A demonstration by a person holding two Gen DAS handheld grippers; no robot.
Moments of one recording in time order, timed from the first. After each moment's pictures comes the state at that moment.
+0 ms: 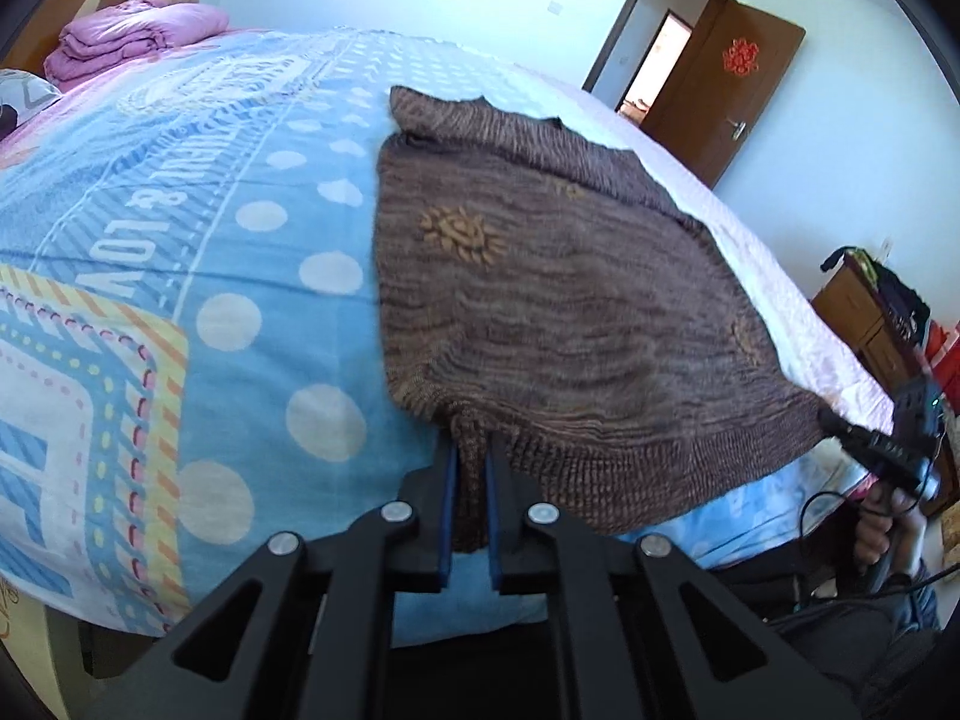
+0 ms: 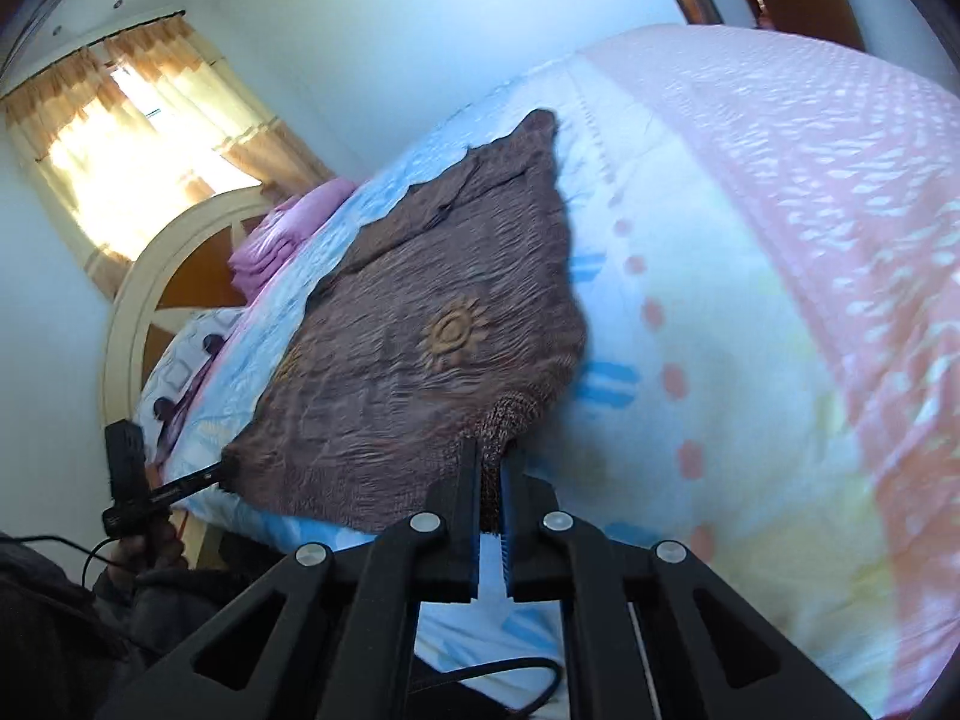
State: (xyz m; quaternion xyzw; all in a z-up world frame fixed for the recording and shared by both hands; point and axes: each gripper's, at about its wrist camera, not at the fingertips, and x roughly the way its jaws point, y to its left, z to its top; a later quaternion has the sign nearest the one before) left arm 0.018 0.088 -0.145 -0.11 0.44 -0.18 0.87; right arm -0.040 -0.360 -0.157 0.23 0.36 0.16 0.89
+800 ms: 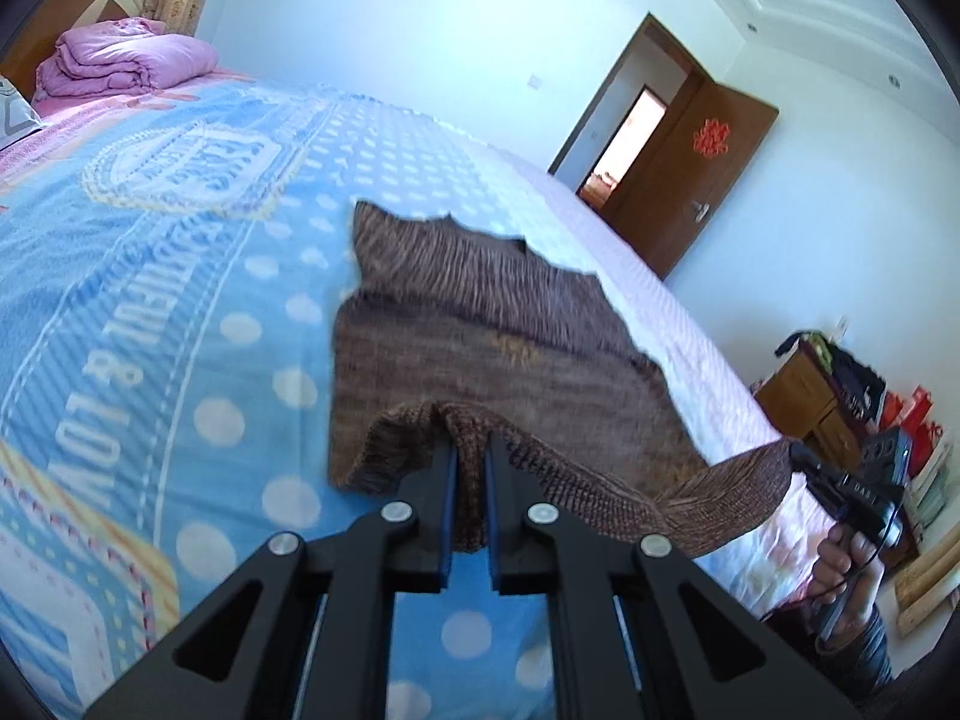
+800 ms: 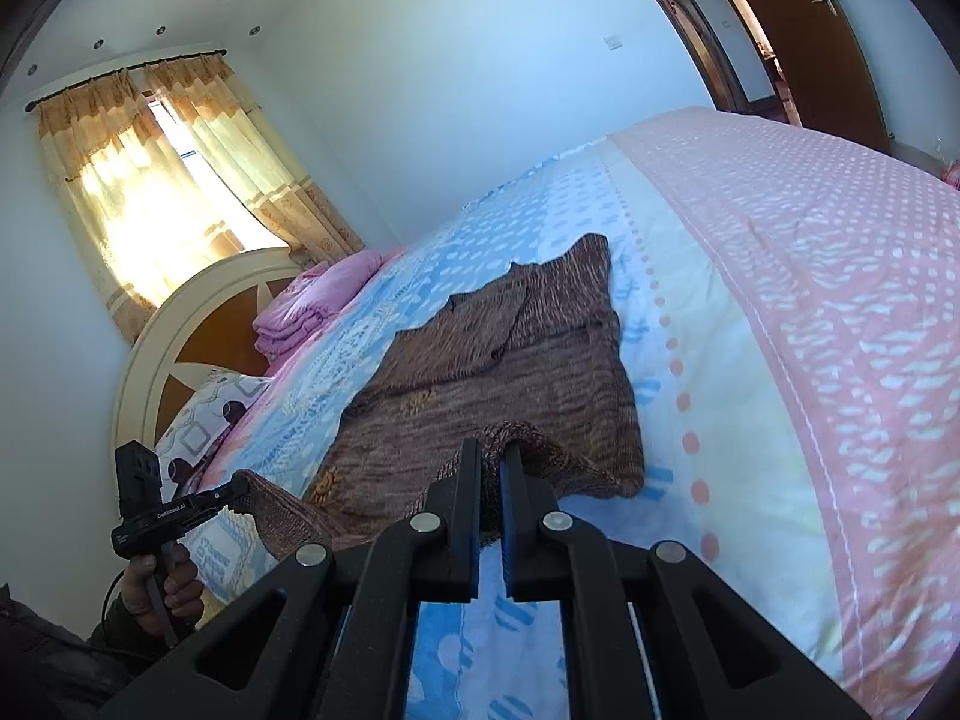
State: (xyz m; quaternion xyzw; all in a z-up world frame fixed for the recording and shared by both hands) left arm 0.084 0.099 -0.081 -0.18 0.36 -0.22 0.89; right arm 0.015 -0.352 -0.068 0.23 0.26 0.17 0.92
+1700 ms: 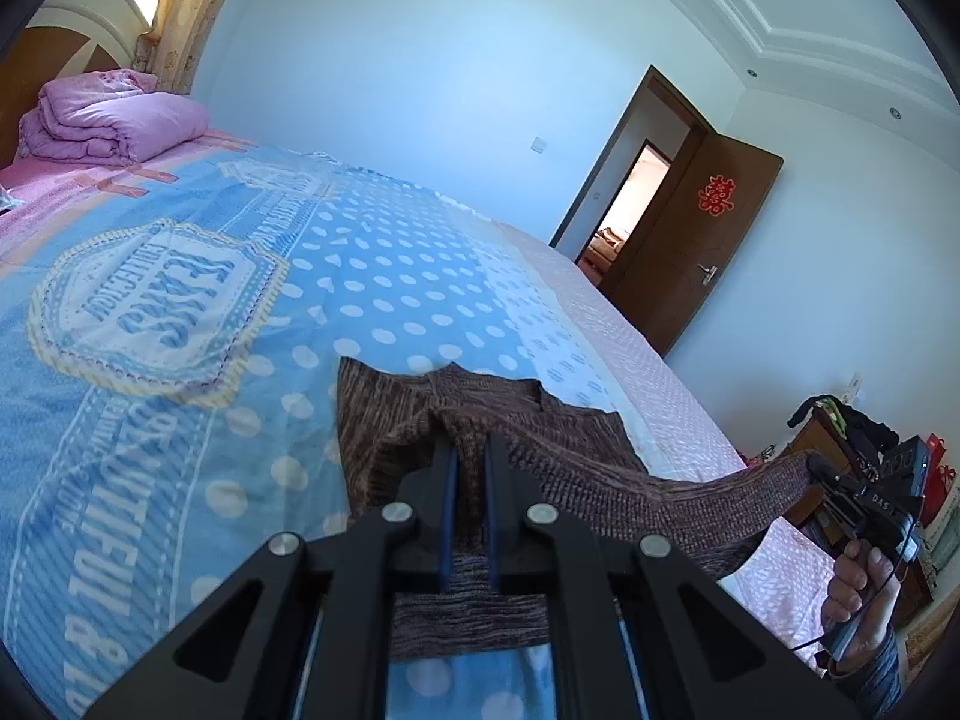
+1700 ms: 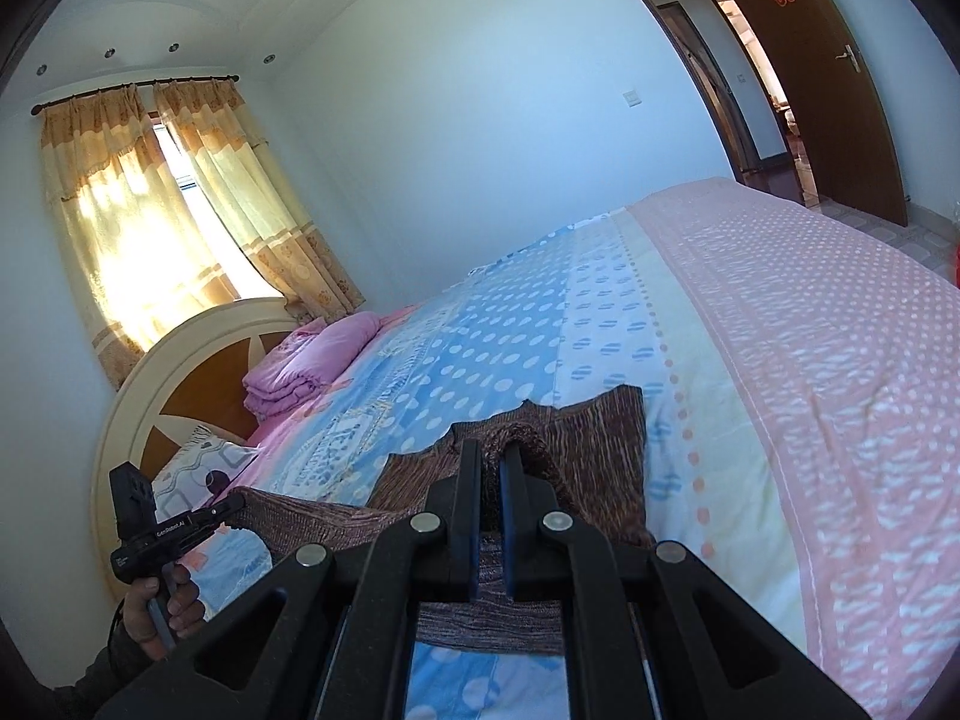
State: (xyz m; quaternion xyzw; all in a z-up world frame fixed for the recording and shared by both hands) left arm 0.214 0.093 -0.032 -0.19 0.29 -0.20 0.91; right arm 0.152 -0.347 0.014 0.20 0.21 0.16 0.94
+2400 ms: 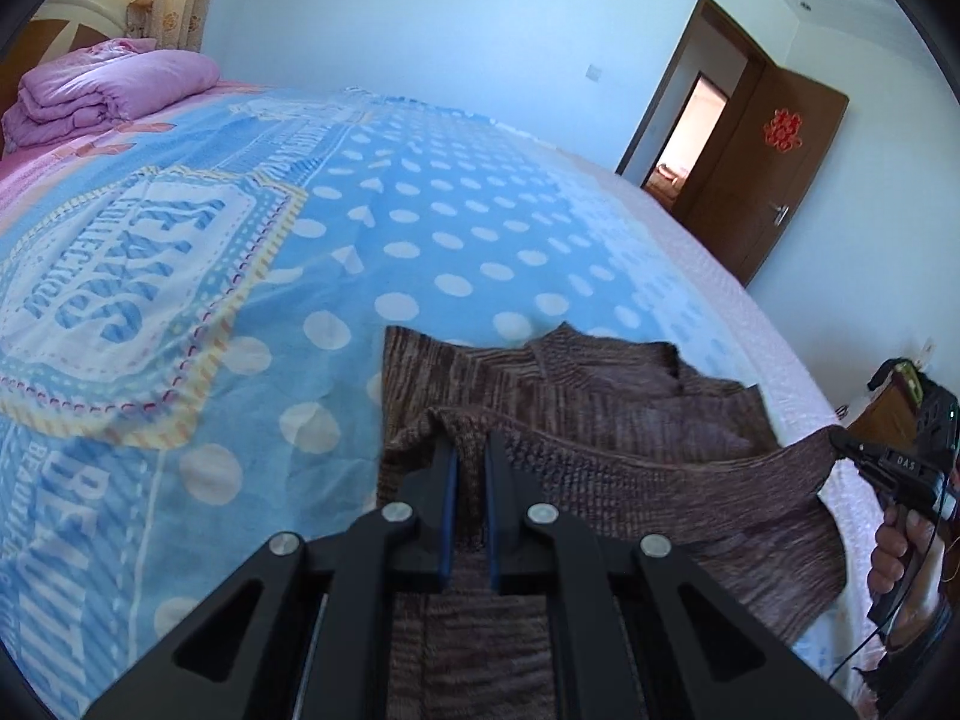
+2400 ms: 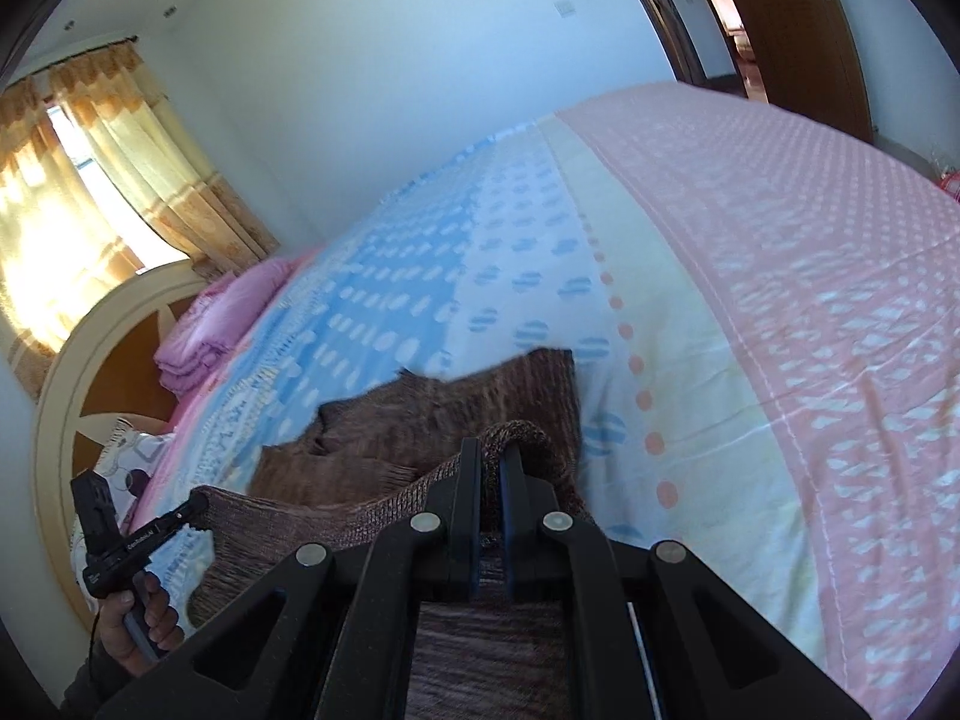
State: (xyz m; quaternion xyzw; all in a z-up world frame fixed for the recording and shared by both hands) left arm 0.338 0.061 -0.111 -0.13 0.38 -0.15 0.90; right arm 0.325 -0.362 -0.081 0.20 0.34 0.09 0.91
